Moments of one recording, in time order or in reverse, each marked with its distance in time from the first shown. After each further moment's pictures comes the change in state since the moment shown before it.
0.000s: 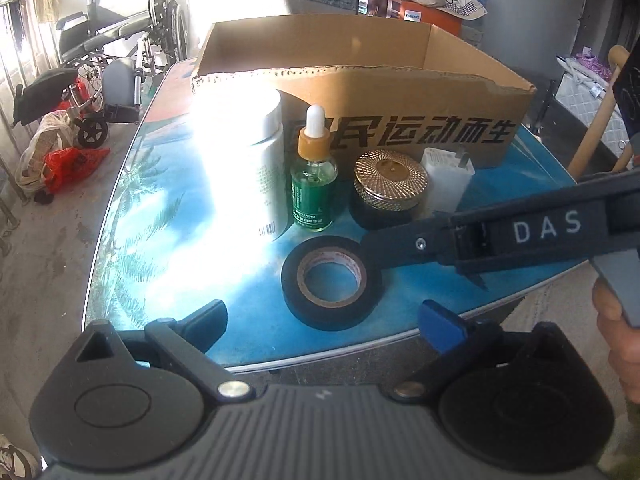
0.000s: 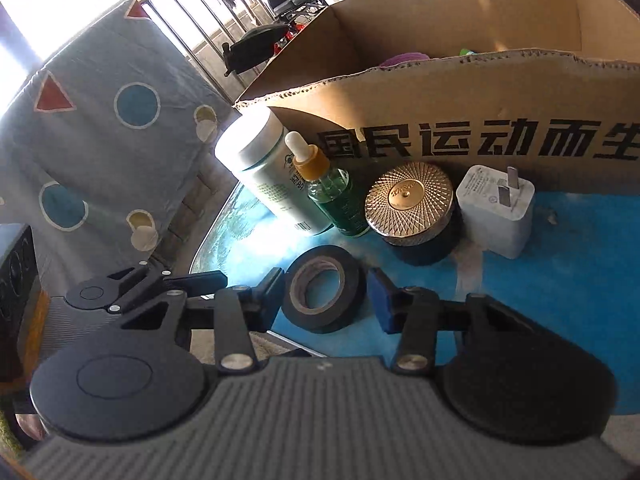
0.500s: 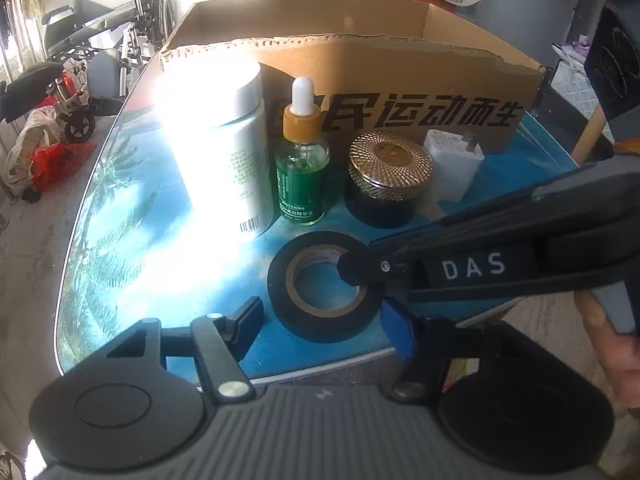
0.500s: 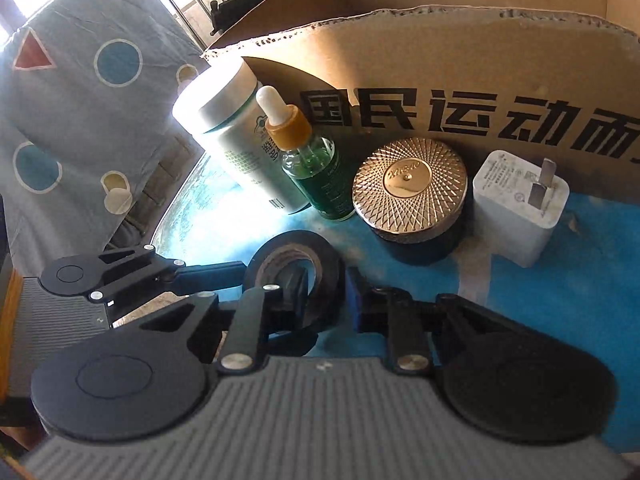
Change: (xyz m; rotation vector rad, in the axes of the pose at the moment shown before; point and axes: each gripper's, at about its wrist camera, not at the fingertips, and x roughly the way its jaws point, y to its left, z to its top) left arm 0.026 -0.001 0.003 0.027 0.037 -0.032; right arm 0.037 -0.001 0.004 -0.052 0.096 -0.059
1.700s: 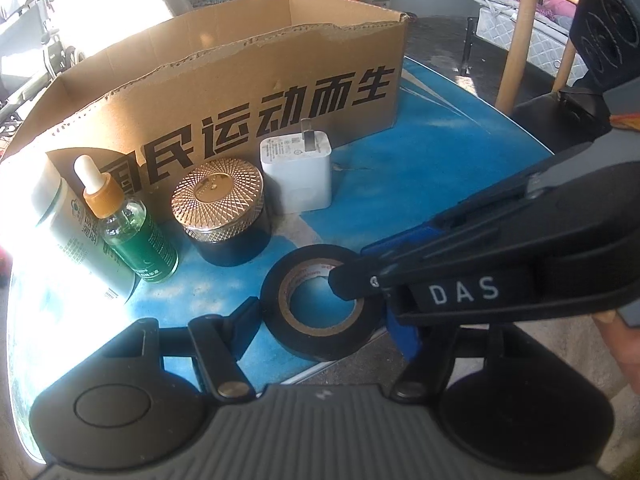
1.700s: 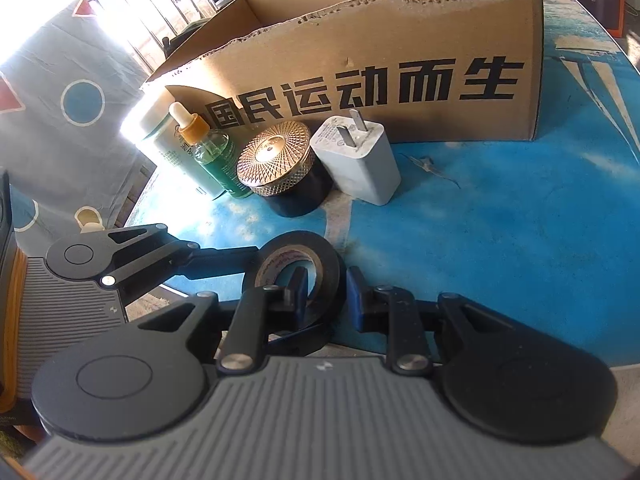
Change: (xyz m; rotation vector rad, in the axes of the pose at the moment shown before) left arm 0.022 -0.087 0.015 0.270 0.002 -0.061; right arm -0.059 -0.053 -0.037 0.110 -0.085 -0.085
